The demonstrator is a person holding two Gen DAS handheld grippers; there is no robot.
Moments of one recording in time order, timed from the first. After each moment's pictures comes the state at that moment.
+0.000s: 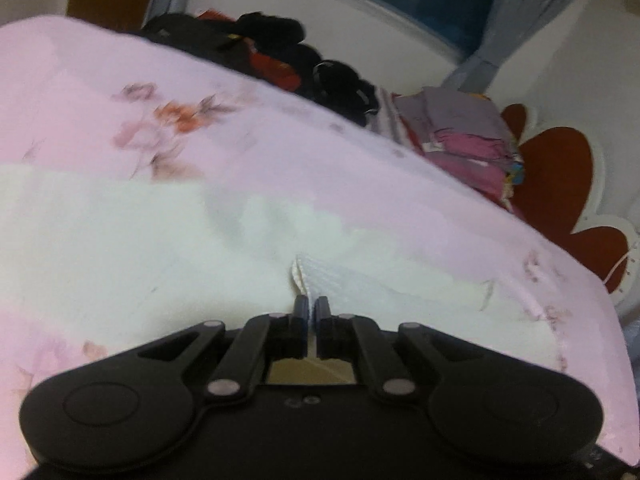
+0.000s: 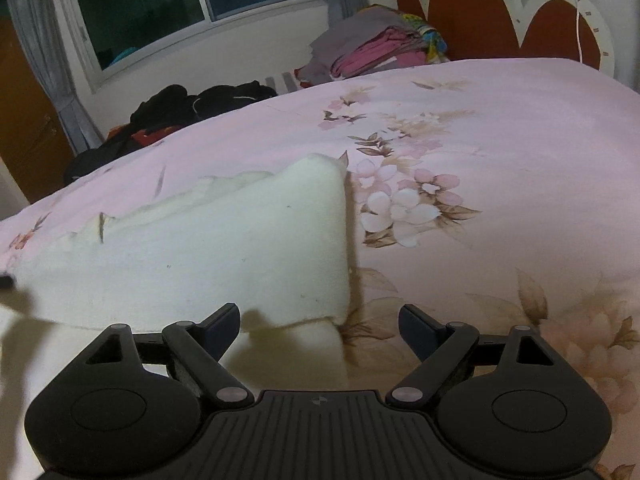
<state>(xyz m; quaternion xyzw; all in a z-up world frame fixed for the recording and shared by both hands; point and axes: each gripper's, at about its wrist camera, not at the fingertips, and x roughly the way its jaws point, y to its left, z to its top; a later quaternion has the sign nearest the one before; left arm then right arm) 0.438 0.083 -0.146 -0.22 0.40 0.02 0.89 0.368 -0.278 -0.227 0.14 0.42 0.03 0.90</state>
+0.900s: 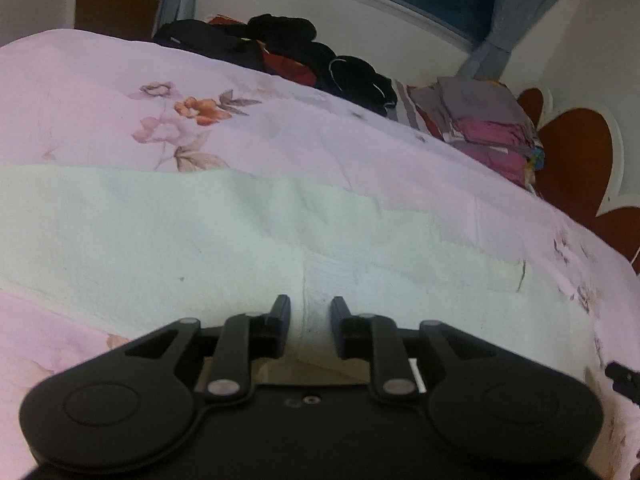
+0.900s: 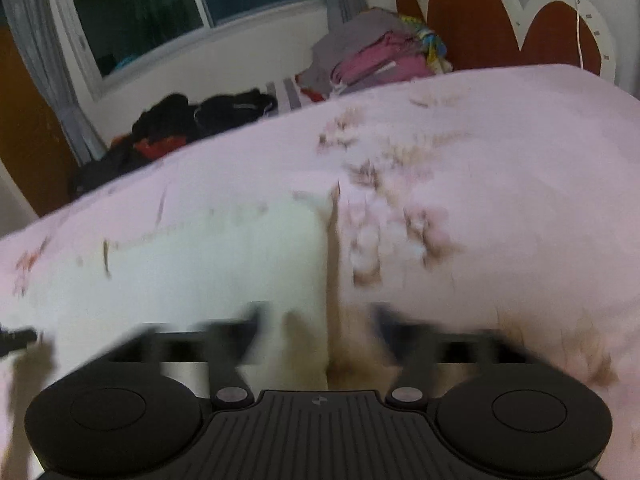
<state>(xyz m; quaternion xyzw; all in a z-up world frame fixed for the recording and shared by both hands) 0.419 0.085 -0.156 -0.18 0.40 0.04 0.90 0.396 -0.301 -0.203 0.15 0.41 0.03 0.90</state>
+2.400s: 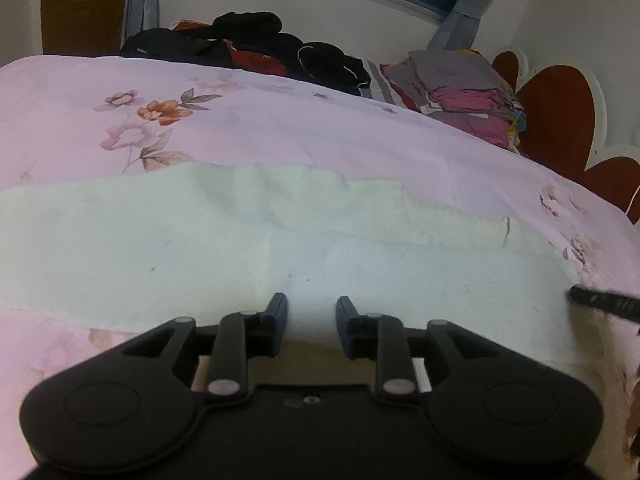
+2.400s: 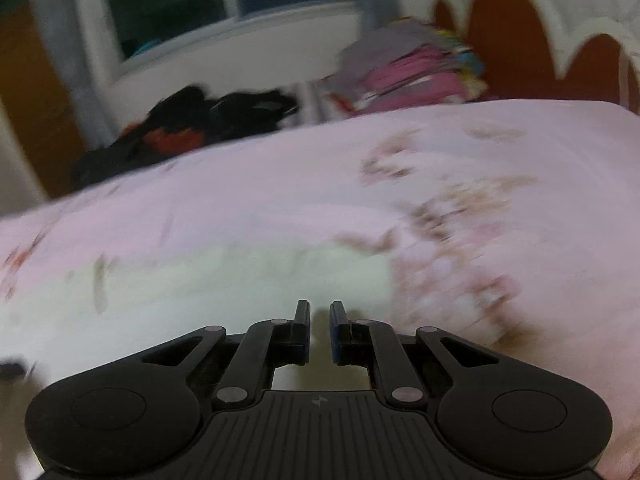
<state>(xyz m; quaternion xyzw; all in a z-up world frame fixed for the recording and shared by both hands) 0.410 0.062 -0.155 -0.12 0.42 0.00 0.90 0.433 -0.252 -0.215 0.09 0.43 0.09 0.89</state>
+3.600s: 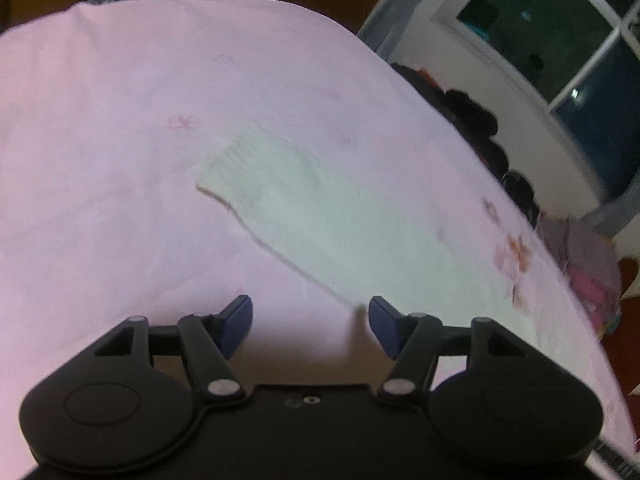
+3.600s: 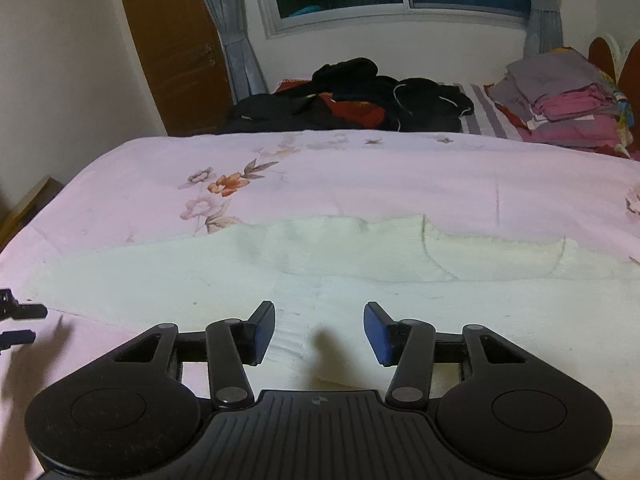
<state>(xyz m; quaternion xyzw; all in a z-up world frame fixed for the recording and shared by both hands) 0.293 0.360 -0.159 -0.35 0.35 0.23 0.84 0.404 -0.017 -0.185 0.04 0.41 0.24 0.88</state>
